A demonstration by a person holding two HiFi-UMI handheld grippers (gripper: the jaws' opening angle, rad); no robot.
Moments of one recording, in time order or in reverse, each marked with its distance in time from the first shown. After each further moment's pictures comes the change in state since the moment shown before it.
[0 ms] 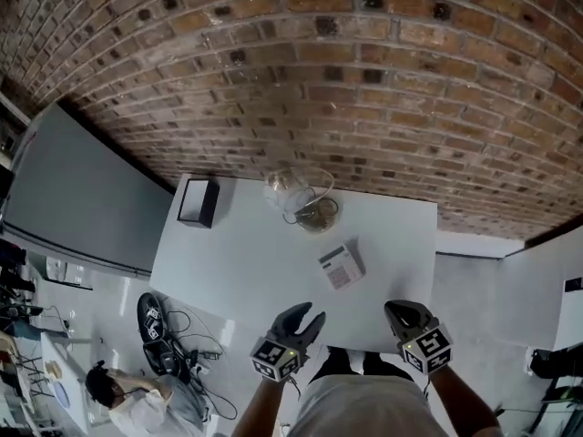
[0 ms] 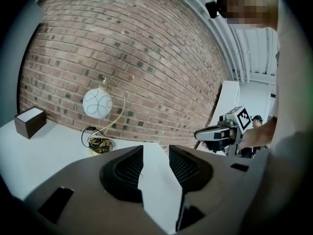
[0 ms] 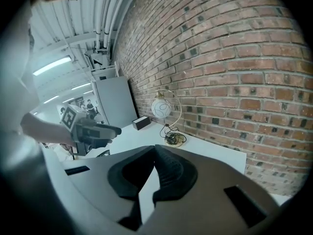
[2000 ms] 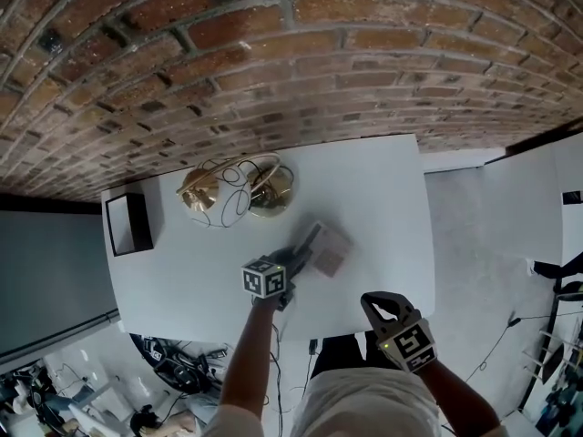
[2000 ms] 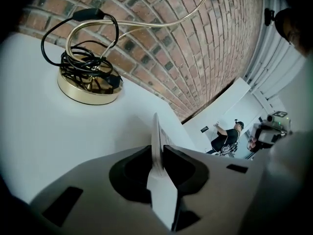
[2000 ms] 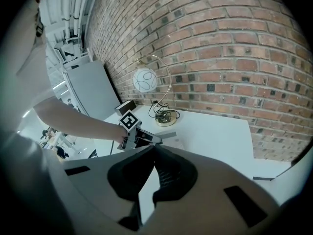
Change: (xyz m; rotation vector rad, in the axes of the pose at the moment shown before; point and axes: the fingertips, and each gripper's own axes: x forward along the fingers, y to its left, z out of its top) left arm 0.204 0.174 -0.173 -0.303 0.506 -0.312; right arm 0.109 -0.001 -0.075 0.198 0.184 -0.153
